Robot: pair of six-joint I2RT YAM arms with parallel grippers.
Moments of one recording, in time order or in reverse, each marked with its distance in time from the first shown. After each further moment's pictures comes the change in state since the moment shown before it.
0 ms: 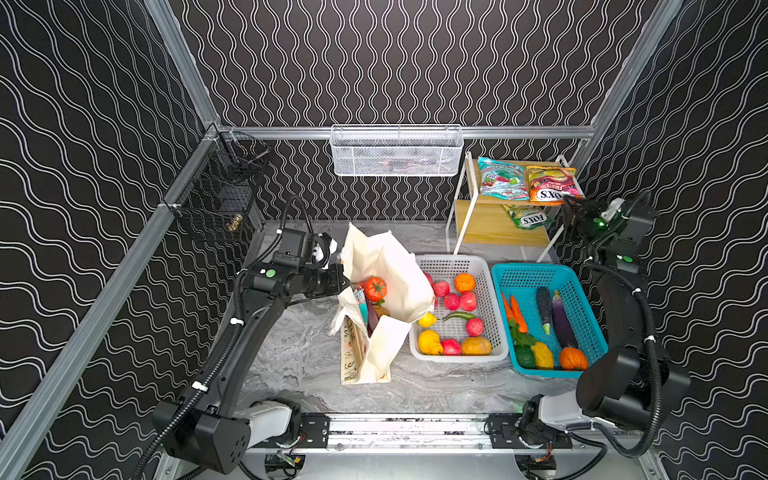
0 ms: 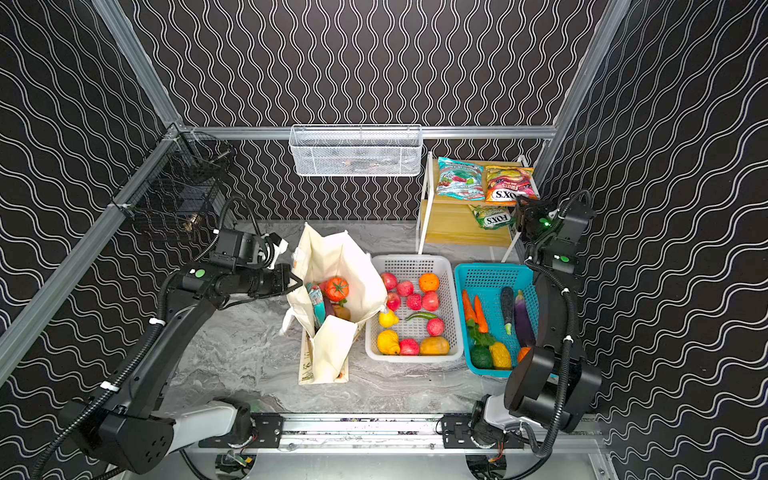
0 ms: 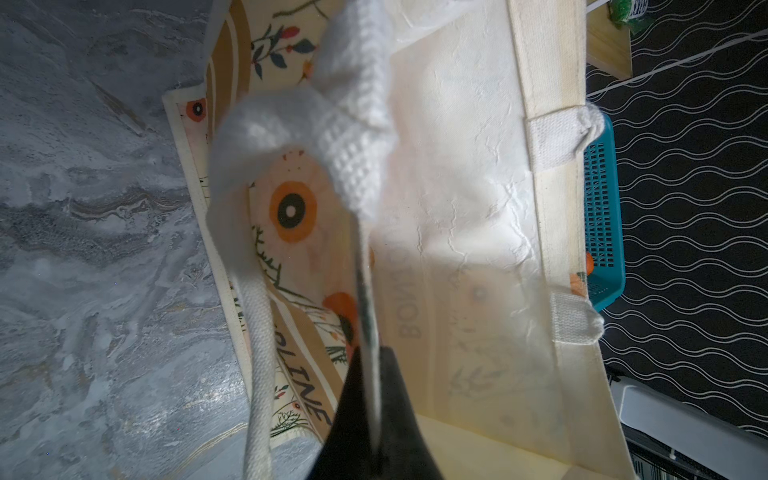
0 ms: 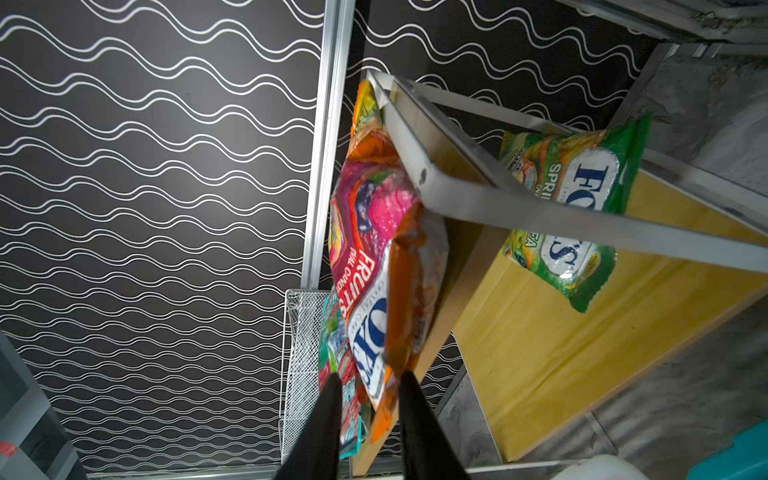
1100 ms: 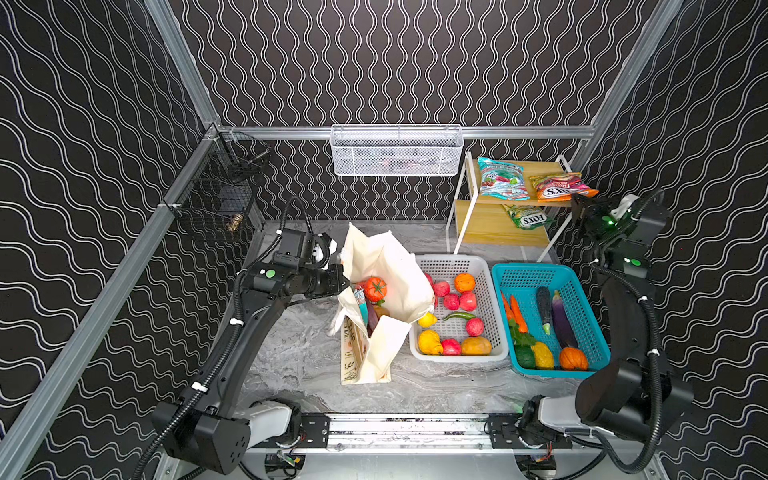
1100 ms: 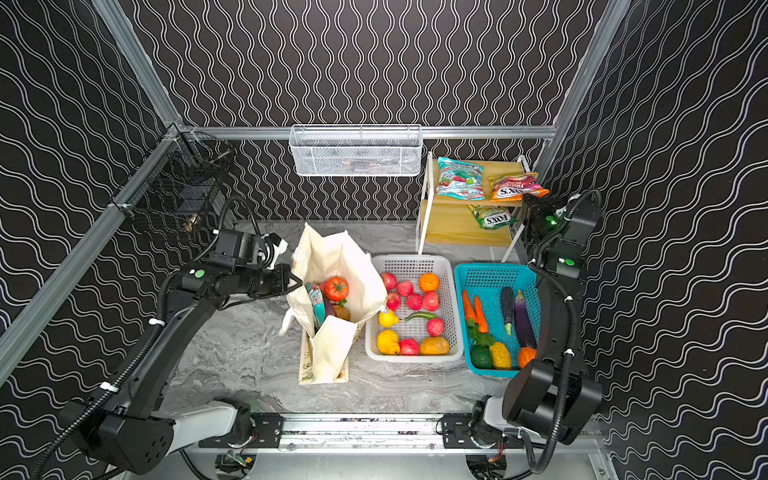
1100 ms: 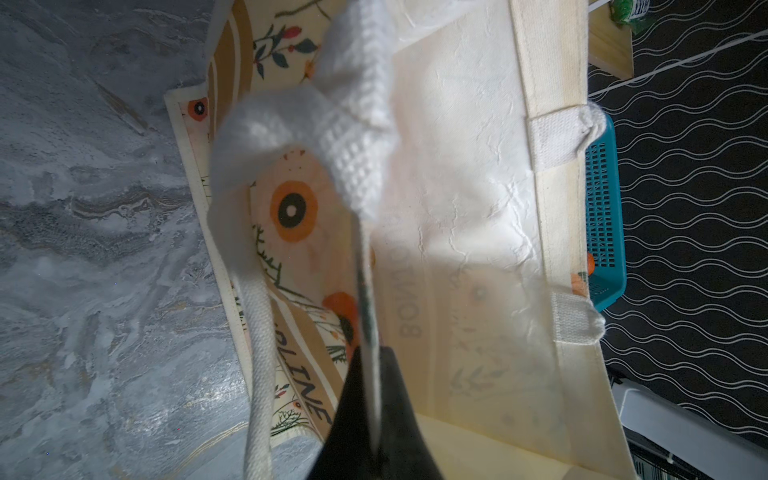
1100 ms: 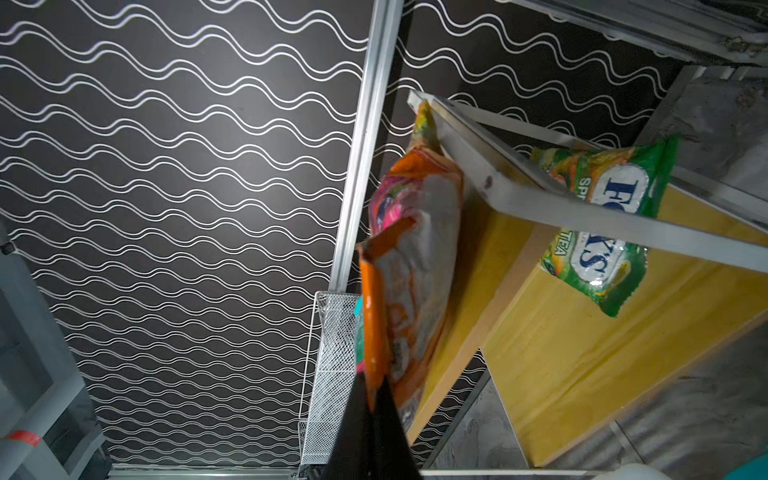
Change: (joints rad) left arm 0.000 -0.002 0.000 -0.003 -0.003 0.000; right arm -0.014 -0.079 0.015 -0.006 0.023 0.021
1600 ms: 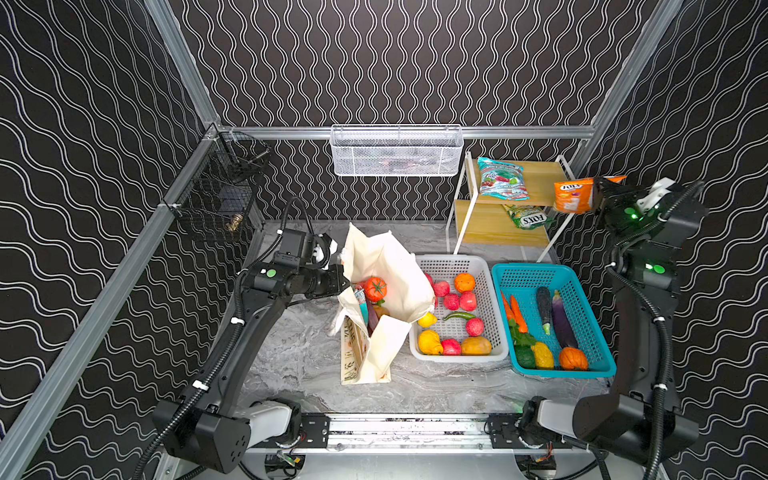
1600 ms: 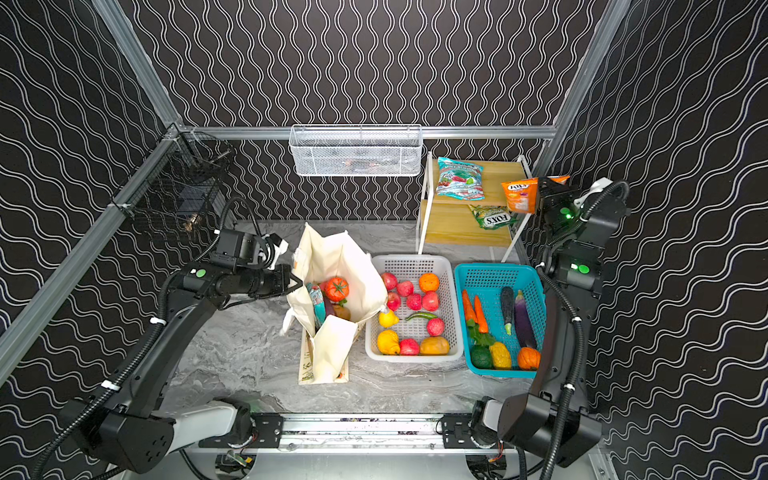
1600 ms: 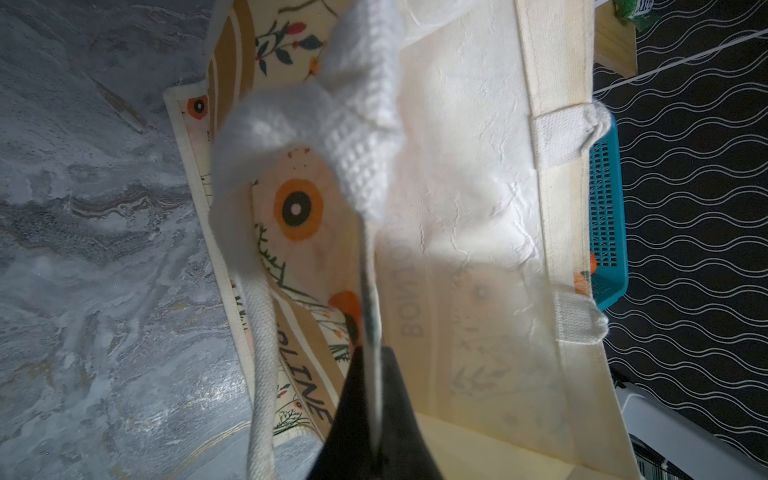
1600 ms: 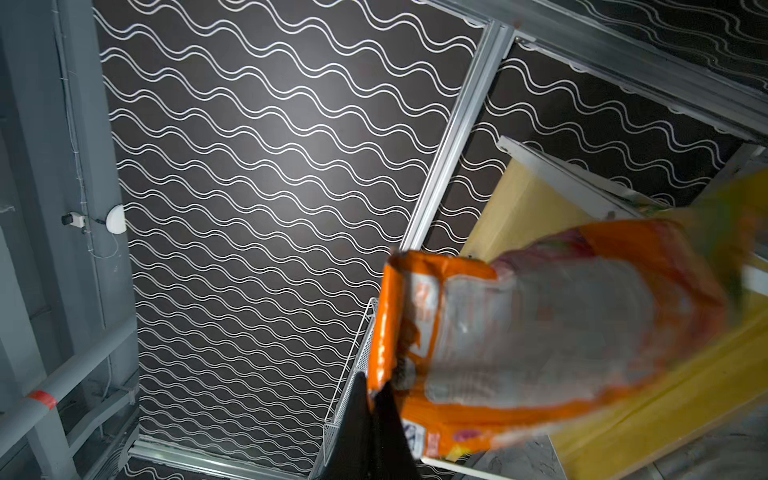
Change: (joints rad) left arm 0.001 0.005 -0.006 0.002 0.001 0.003; right arm -0.008 -0.111 0.117 -0.087 0.034 -0.055
